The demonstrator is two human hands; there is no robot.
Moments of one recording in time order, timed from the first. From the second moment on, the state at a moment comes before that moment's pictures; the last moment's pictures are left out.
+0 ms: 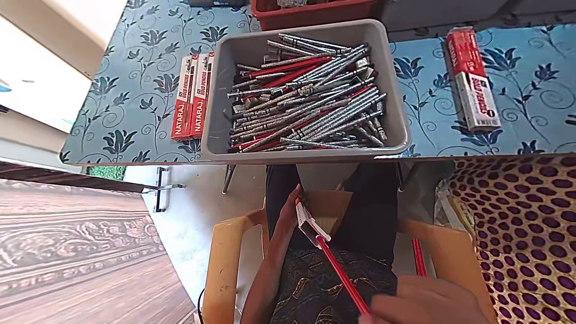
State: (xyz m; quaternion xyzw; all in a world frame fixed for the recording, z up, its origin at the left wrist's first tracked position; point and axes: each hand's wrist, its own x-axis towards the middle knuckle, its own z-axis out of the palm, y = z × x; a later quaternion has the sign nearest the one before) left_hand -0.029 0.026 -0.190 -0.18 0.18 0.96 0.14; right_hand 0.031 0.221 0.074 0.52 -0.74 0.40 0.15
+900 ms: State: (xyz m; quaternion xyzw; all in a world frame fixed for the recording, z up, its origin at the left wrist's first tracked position) left_hand -0.020 0.029 -0.173 -0.15 0.20 0.96 0.11; right_hand 0.034 0.241 0.071 0.39 -0.72 0.57 0.07
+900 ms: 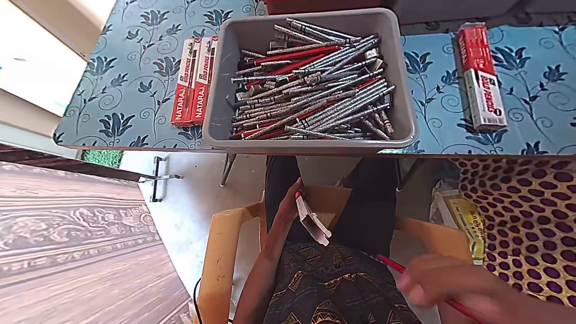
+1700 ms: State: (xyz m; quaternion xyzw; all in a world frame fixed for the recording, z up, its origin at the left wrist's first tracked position) left_hand -0.027 0.035 -0.181 -0.15 0.29 0.94 0.05; right_hand 0.032 0.214 0.077 0.36 -0.92 0.06 0.13
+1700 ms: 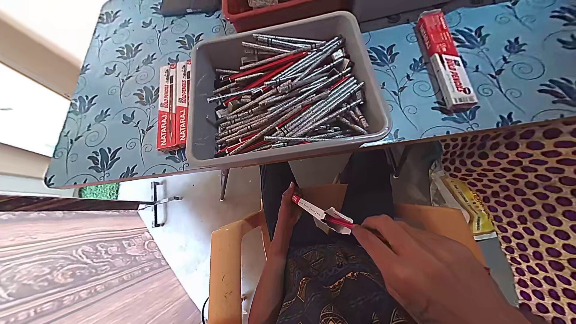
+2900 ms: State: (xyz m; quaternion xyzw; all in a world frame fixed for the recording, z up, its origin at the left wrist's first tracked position) left_hand -0.021 0.031 -0.180 -0.18 0.27 0.94 0.08; right_hand 0.030 0.212 0.023 0.38 -0.79 0.42 0.21
